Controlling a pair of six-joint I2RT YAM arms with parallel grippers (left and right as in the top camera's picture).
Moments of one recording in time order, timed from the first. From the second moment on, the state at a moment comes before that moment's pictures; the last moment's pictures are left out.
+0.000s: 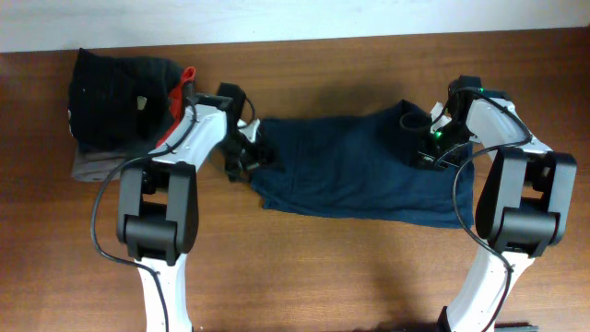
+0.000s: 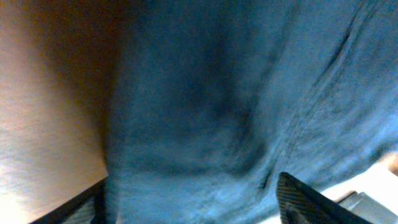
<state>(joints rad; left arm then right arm) -0.23 2.24 1.67 -1.04 0.50 -0.27 -0.17 2.14 1.54 -1.02 -0.30 0.11</state>
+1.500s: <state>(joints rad) -0.30 2.38 1.70 -0.88 0.98 -0.14 -0.08 2.13 1.48 -0.97 -0.33 0.15</state>
